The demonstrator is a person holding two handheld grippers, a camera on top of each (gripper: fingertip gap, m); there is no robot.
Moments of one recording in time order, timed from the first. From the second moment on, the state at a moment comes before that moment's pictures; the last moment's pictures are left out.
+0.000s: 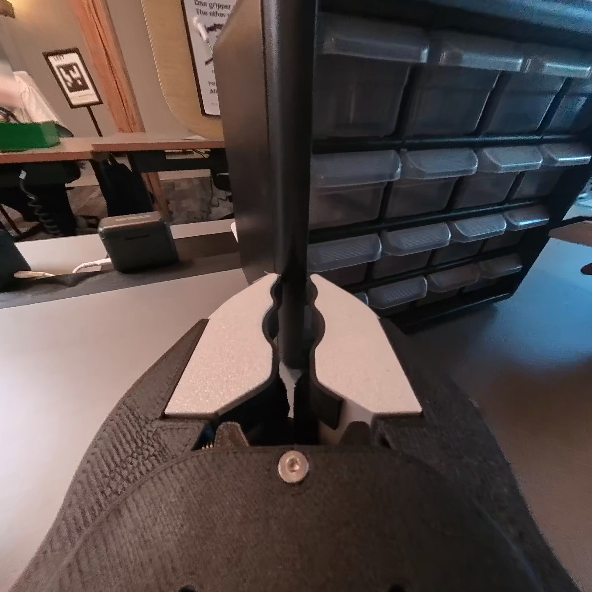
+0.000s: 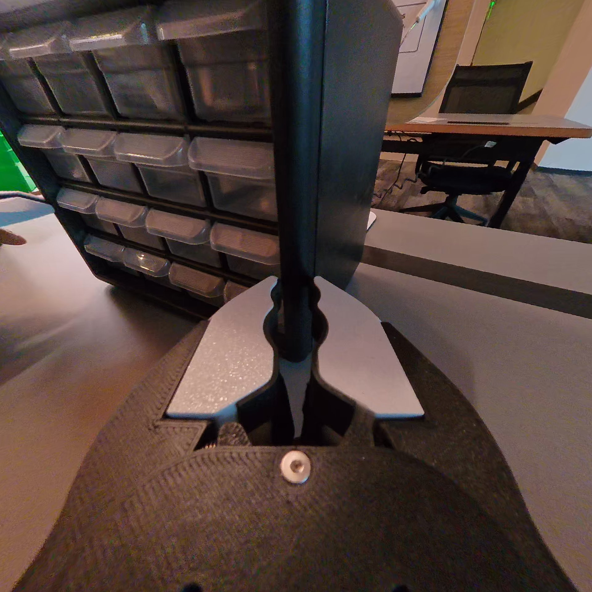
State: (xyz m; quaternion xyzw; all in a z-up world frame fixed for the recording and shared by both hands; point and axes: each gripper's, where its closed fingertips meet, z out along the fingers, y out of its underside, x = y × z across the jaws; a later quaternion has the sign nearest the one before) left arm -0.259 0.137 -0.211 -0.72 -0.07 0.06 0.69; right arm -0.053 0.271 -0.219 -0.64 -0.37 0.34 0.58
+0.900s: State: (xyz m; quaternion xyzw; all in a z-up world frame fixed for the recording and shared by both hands) left arm -0.215 -0.031 -0.115 -0.72 -0.03 0.21 0.66; right arm 0.046 0.192 -0.132 -0.65 -0.42 0.32 0.55
